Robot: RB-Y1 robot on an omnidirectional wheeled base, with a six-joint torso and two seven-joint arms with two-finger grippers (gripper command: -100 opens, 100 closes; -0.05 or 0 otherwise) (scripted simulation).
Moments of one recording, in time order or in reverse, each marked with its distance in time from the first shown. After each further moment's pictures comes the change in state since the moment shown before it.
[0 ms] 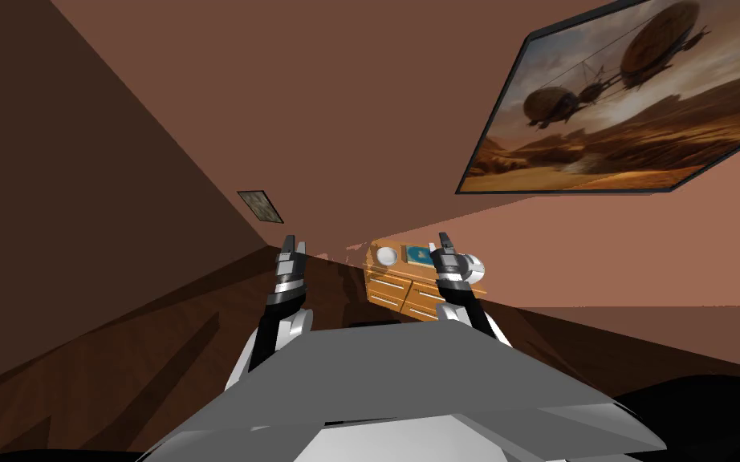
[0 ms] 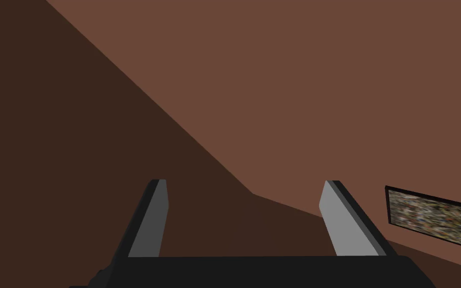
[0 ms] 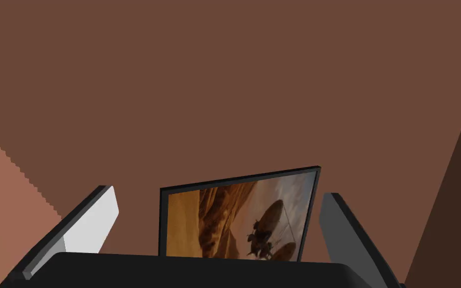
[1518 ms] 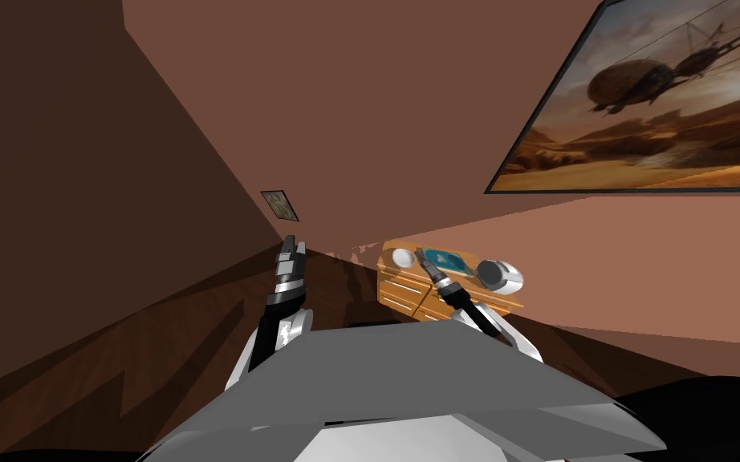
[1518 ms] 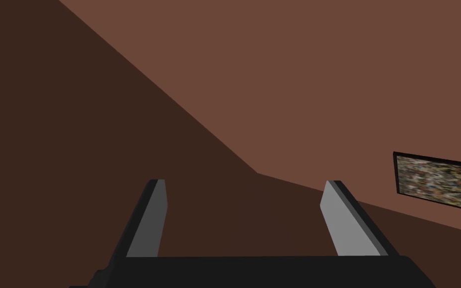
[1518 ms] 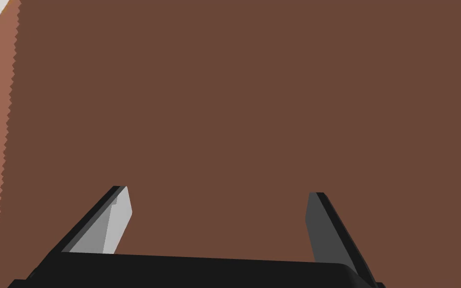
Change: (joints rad) left arm 0.000 0.000 0.000 0.000 0.000 0.000 0.000; right arm -0.038 -0.455 0.091 0.253 0.120 0.016 0.068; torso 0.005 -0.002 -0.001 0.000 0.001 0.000
